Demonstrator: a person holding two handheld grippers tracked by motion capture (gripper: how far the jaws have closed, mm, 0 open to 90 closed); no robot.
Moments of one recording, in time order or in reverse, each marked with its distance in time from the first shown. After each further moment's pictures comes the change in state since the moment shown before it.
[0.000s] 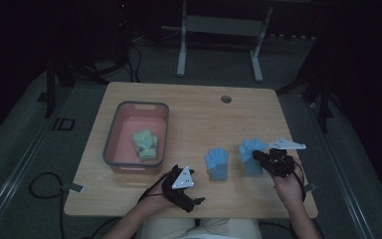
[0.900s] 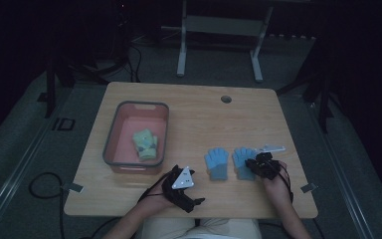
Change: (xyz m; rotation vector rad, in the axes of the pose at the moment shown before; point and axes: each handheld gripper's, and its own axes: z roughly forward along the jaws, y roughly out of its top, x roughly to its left) left arm 0.000 0.000 0.000 0.000 -0.009 0.000; right arm -0.014 -0.037 0.067 0.174 -0.024 0.020
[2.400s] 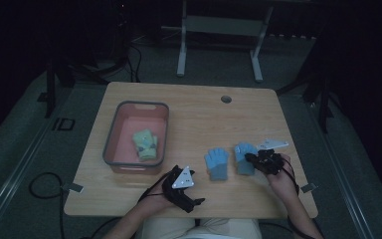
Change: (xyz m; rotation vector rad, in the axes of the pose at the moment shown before) left arm 0.000 0.000 0.001 0.005 -0.008 -0.010; right arm 0.001 0.025 -0.028 -0.091 0.084 -0.165
